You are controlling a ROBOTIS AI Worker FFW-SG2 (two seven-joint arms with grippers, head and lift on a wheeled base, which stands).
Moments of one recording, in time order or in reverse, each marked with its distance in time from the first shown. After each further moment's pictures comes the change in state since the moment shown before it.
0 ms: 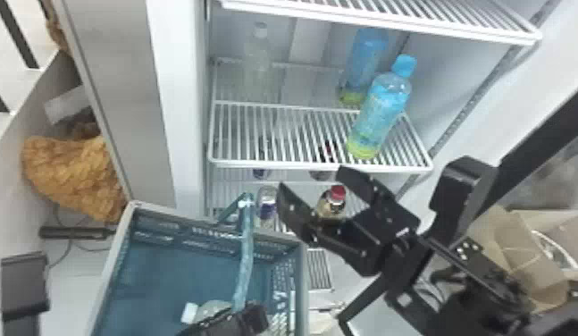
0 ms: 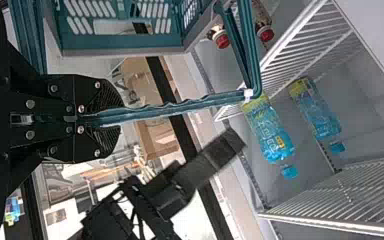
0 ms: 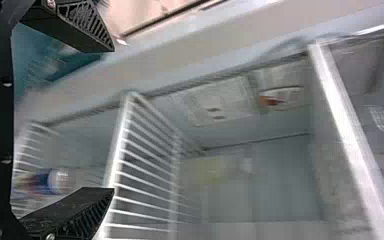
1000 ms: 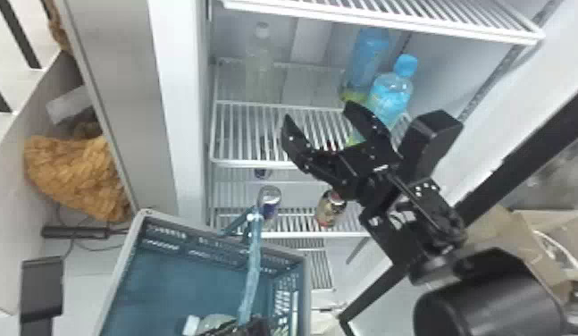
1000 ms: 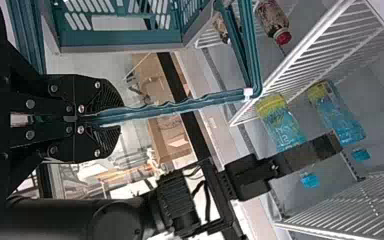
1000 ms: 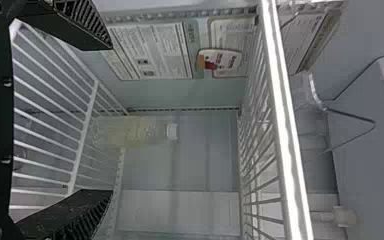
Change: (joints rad) left arm -0.018 0.009 -0.012 0.017 -0.016 0.047 0.002; right arm -0.285 -0.015 0.084 0.347 0.123 -0.333 -0.066
